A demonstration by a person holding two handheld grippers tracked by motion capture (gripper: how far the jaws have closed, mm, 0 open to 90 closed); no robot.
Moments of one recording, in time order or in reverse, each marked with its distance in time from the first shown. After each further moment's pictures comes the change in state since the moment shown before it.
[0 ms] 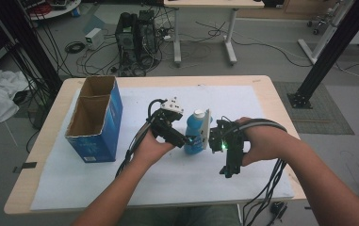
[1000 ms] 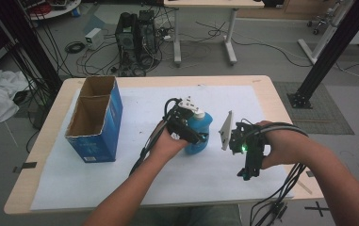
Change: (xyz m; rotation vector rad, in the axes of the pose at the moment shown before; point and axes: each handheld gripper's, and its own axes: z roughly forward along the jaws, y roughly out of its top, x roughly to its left) left arm 0.001 0.015 0.041 0.011 0.010 -0.018; right arm 0.007 -0.047 -0.001 0.014 0.003 0.064
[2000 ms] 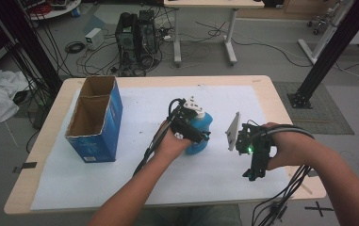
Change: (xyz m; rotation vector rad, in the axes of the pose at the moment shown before) left arm -0.003 0.002 0.010 -0.002 0.051 -0.003; right arm 0.000 -0.016 0.004 -0.005 -0.001 0.024
